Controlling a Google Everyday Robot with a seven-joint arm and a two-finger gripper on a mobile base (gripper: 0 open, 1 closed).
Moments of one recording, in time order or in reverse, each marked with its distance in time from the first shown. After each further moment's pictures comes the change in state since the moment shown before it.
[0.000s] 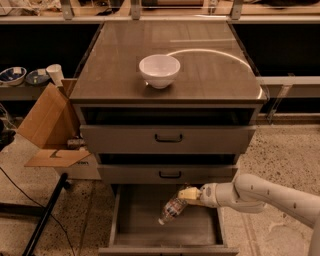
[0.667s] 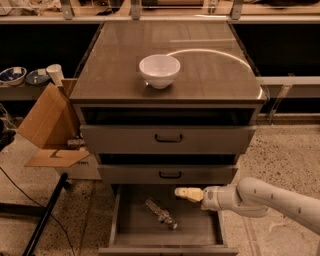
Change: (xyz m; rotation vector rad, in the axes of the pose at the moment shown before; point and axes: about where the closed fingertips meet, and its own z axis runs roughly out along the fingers) arm 0.008 -0.004 -0.007 0.012 -0.019 0.011
